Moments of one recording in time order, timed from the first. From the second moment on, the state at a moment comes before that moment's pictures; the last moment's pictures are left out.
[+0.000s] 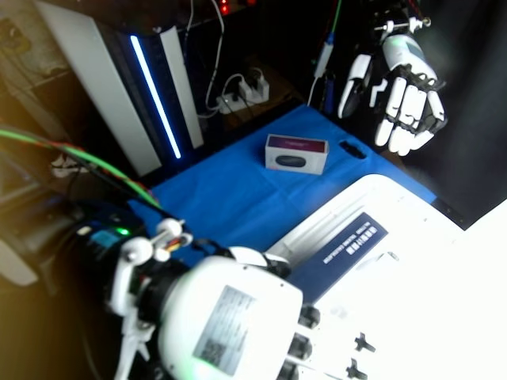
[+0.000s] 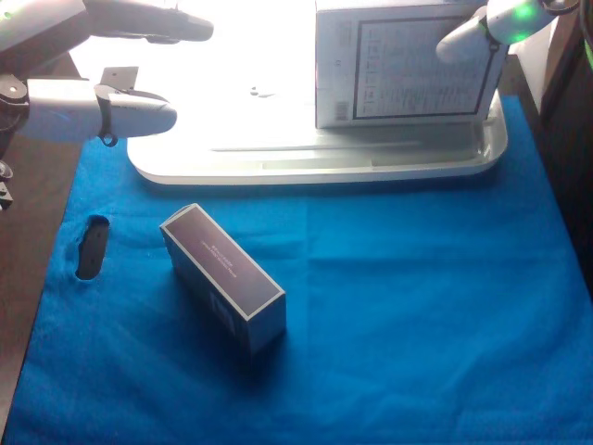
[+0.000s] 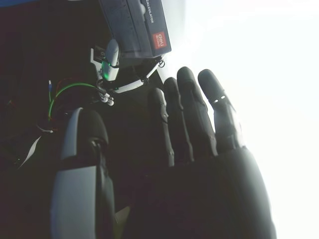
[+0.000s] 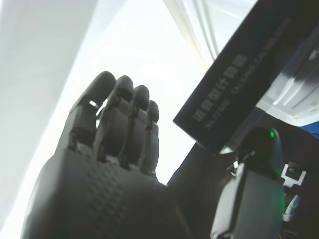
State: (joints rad) left arm 0.67 -0.94 1.36 0.38 -0.83 0.36; right arm -0.39 -1.28 1.72 -0.28 0.33 -0.42
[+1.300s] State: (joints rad) left arm 0.68 -0.95 1.36 0.37 -0.79 0.36; right arm -0.40 -1.25 1.71 -0.55 0.45 -0.01
